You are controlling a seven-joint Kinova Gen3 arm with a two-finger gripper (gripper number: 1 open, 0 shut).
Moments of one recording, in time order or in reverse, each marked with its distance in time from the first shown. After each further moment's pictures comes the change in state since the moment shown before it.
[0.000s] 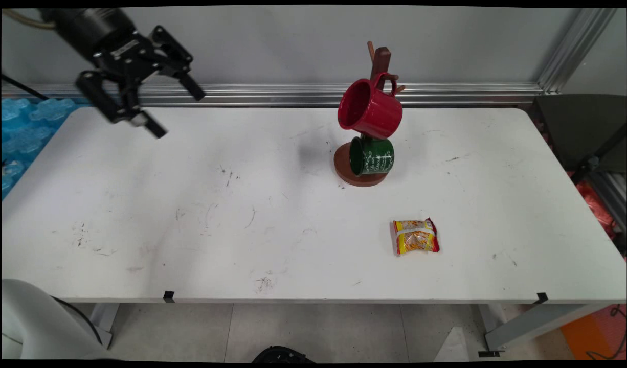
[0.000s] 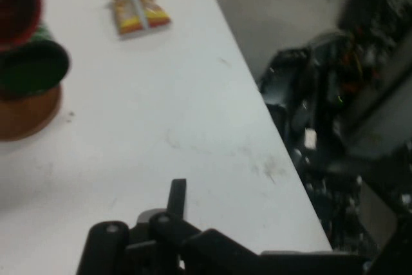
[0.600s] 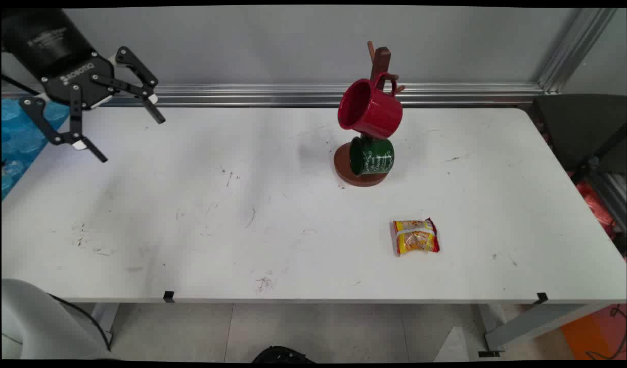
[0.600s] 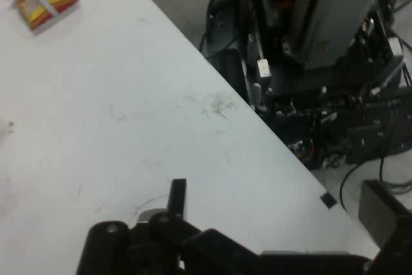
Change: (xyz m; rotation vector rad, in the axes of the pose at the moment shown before) arm -0.040 0.022 -0.017 -0.119 -0.075 0.358
